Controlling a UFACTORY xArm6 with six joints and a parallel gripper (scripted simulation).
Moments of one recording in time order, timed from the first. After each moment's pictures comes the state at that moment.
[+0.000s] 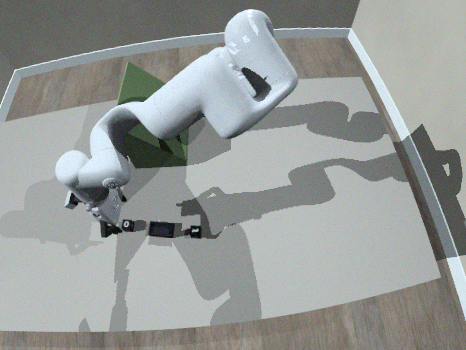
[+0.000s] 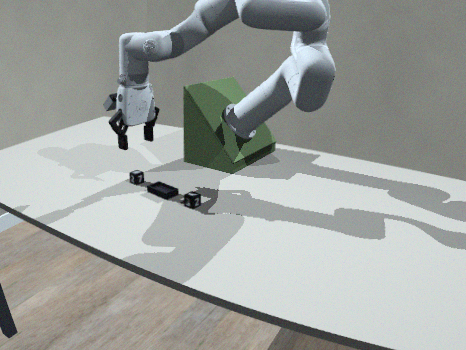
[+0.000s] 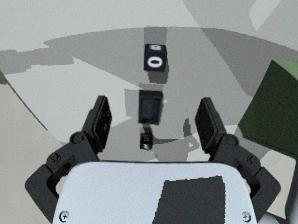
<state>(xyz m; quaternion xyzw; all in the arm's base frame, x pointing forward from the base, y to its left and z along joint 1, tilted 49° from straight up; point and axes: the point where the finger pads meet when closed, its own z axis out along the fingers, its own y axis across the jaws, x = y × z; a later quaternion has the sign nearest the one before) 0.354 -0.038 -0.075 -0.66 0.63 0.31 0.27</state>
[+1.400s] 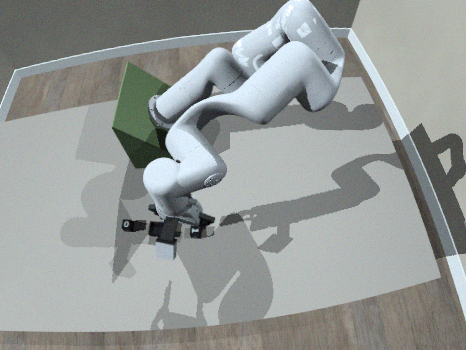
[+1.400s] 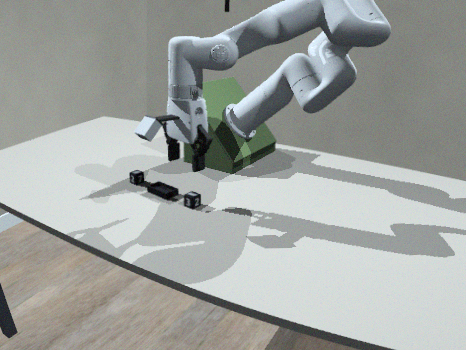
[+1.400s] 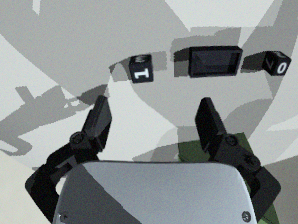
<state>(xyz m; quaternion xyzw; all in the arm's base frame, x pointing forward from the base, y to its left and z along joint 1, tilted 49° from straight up) 0.364 0.096 0.059 -0.91 0.06 0.07 0.40</state>
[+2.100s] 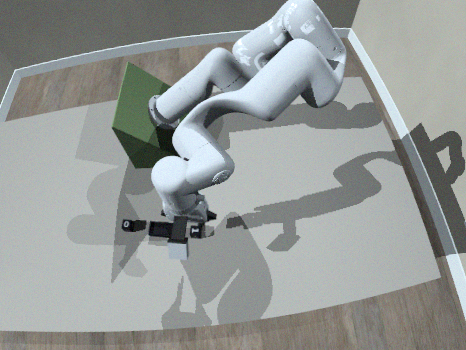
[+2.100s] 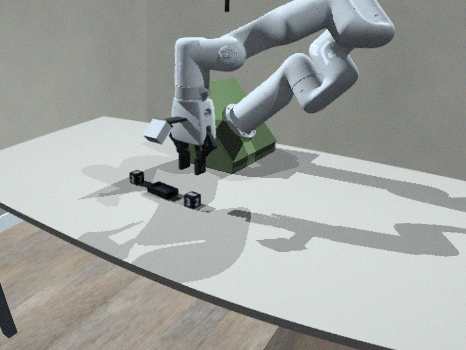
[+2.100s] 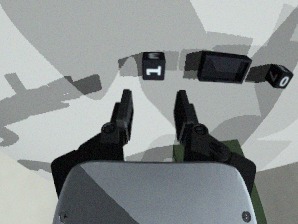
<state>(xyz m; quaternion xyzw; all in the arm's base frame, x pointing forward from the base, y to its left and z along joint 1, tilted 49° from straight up) 0.361 0.108 0.070 -0.91 0.01 0.04 0.41</state>
